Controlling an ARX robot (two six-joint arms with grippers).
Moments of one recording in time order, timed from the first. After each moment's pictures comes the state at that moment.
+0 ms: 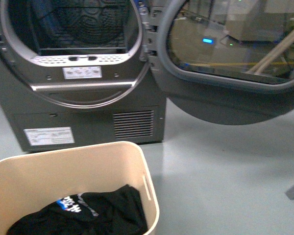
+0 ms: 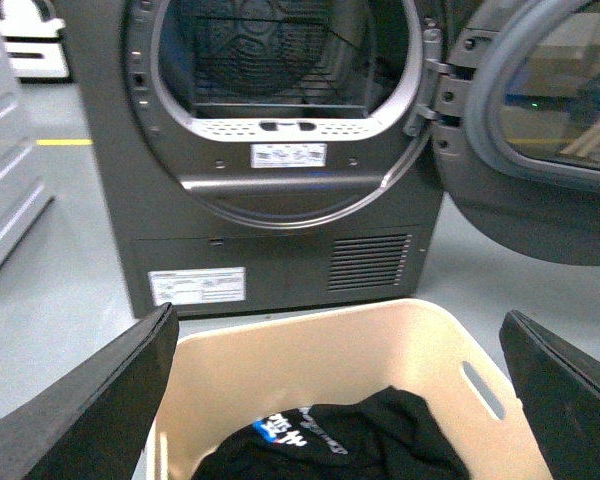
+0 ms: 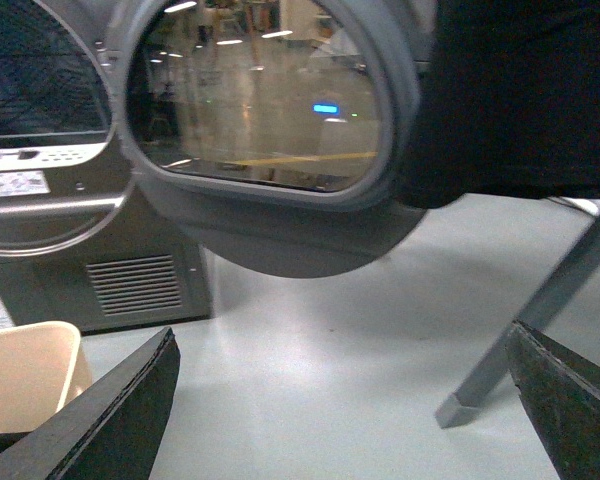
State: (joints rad) left arm 0.00 0.00 0.02 0.00 0.00 0.00; right arm 0.00 0.00 0.01 0.00 0.00 -0.01
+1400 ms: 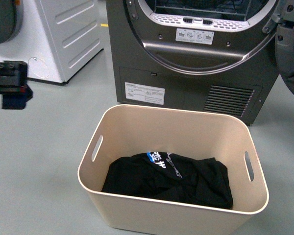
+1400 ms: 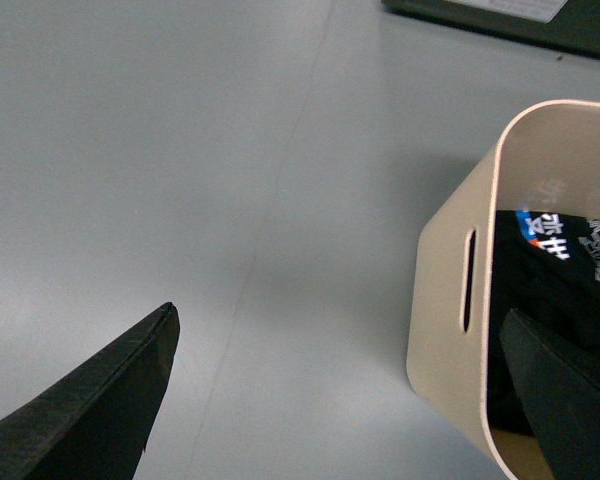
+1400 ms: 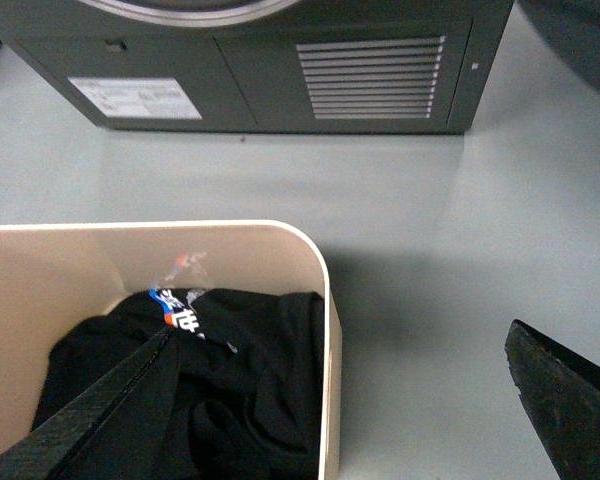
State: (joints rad) left arm -0.02 1.70 0.80 0.17 -0.08 0.01; right arm -0.05 1.71 0.80 0.24 -0.13 0.13
